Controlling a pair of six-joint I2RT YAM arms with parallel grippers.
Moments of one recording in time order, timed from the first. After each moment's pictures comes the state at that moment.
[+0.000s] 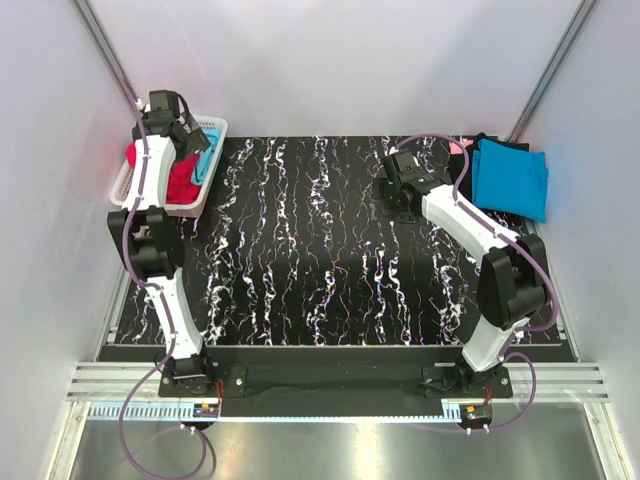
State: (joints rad) left arm 0.11 2.11 2.13 -0.86 -0.17 -0.47; right arm 0.43 1.73 1.42 -0.68 0.14 0.43
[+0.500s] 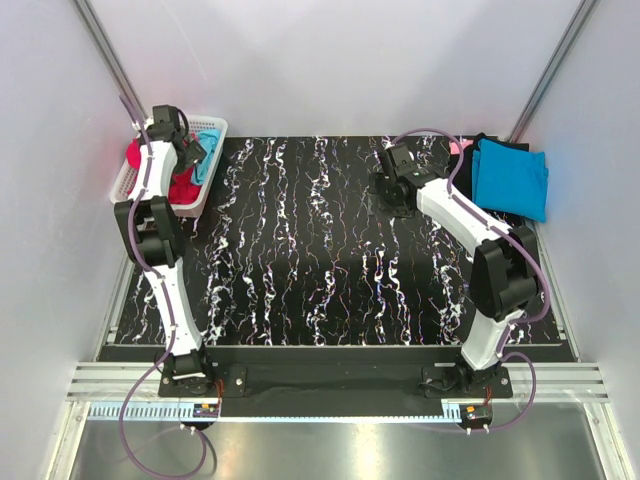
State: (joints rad) left arm 0.16 2.28 2.16 -0.81 -0.20 -0.61; right arm 0.43 1.80 1.49 -0.68 0.13 0.43
